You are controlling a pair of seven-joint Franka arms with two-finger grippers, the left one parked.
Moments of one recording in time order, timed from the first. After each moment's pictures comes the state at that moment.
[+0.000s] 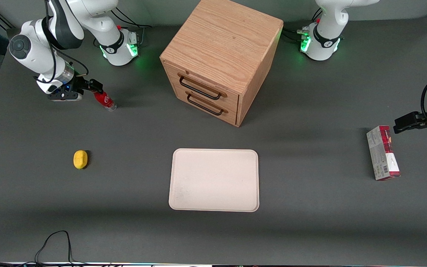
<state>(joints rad) 0.30 -0.47 -0.43 -2.81 -0.19 2.24 0.10</state>
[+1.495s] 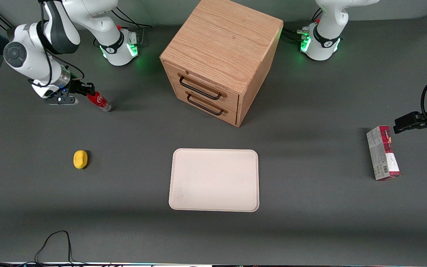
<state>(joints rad) 0.31 -0.39 -0.41 -2.67 -0.17 2.10 0.10</state>
